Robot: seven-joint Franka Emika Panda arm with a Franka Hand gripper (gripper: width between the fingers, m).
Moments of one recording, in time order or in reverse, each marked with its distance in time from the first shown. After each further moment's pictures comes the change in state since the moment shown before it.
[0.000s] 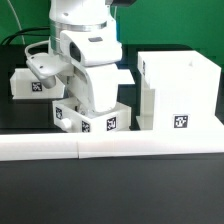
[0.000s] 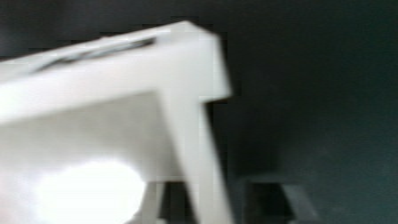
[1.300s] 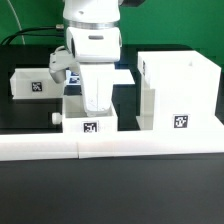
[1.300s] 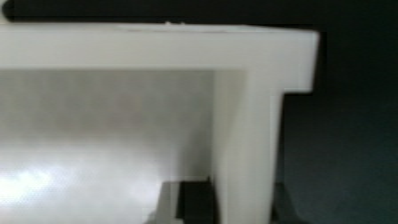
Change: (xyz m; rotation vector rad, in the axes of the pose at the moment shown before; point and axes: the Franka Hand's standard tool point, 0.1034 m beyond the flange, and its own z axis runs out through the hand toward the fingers) arm 0.019 0.014 -0.002 -0.043 0.007 0.363
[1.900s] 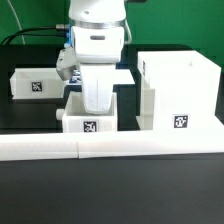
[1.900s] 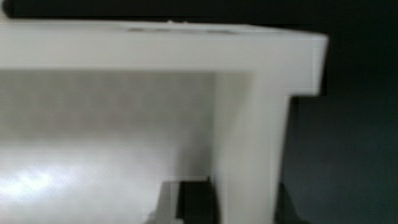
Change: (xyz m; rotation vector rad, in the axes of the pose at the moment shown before) arm 0.014 -0.001 -0.005 0.057 0.027 0.125
